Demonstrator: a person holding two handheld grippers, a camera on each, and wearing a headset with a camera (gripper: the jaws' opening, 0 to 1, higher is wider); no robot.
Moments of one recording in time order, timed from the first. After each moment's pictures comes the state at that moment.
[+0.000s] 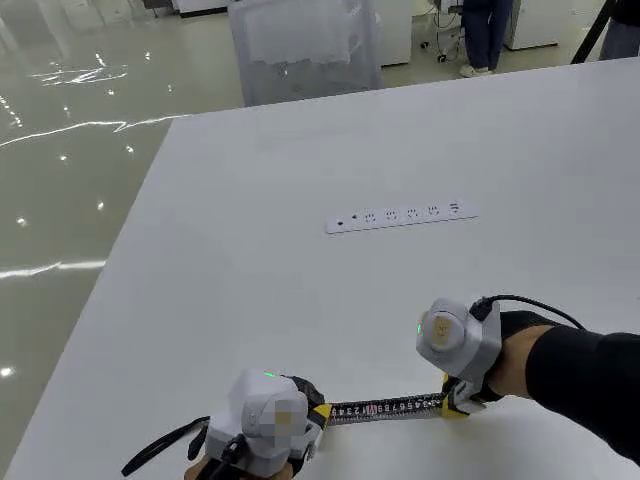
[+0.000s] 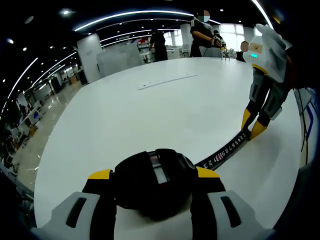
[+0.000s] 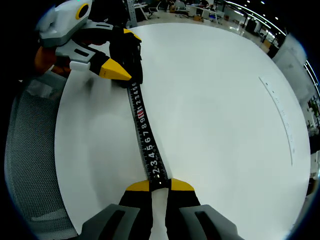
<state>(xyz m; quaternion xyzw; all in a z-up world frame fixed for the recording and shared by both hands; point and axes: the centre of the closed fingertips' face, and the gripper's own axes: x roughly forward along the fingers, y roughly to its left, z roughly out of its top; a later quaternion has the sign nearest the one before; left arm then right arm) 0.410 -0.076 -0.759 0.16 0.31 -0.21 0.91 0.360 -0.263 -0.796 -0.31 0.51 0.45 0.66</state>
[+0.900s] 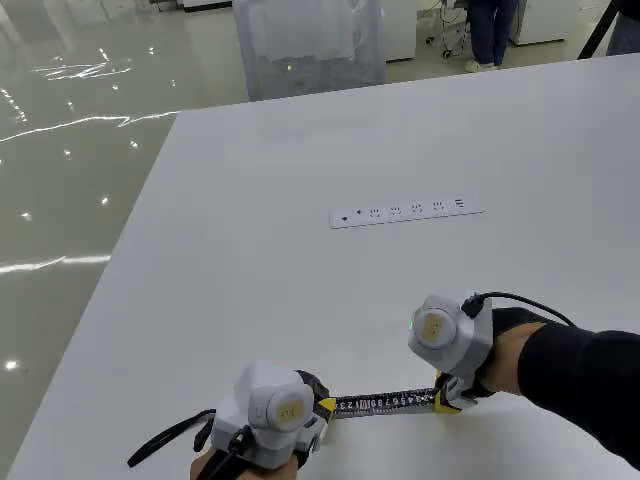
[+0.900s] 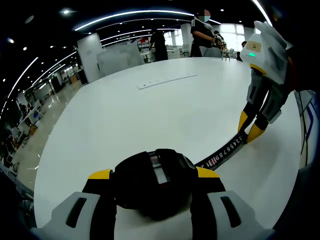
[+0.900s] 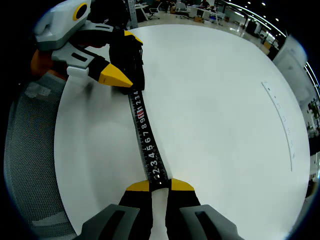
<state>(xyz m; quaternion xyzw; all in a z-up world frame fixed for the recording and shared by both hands) 0.411 -0.076 -0.759 0.16 0.31 -0.20 0.91 0.364 -0.247 -0.796 -0.32 0.50 0.46 0.66</state>
